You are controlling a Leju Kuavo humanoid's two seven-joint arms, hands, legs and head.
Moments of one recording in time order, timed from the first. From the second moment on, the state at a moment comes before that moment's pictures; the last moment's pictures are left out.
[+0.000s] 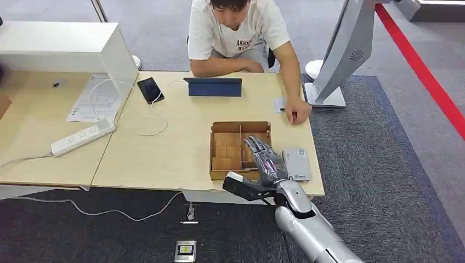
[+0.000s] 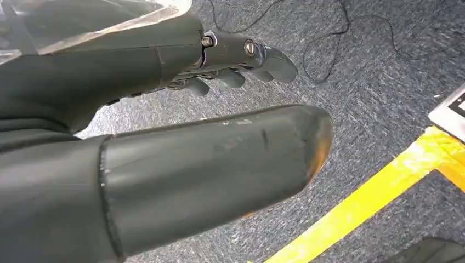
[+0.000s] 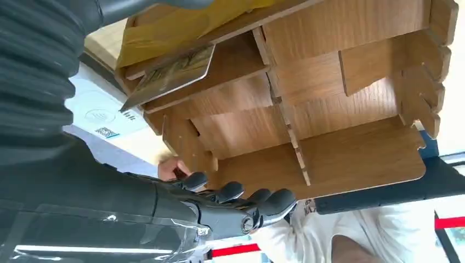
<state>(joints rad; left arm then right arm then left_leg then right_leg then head) -0.18 0.11 -1.42 -0.19 0.77 0.47 -0.05 -0.56 0.01 0.72 -0.73 0.90 -0.25 -0.06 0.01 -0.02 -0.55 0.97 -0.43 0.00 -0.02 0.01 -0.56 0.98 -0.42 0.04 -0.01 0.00</state>
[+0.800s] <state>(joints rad) -0.18 0.11 -1.42 -0.19 0.78 0.47 -0.04 -0.56 0.01 0.72 -0.73 0.90 -0.25 -0.05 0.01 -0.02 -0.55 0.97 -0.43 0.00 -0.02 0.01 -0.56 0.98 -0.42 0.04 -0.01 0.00</state>
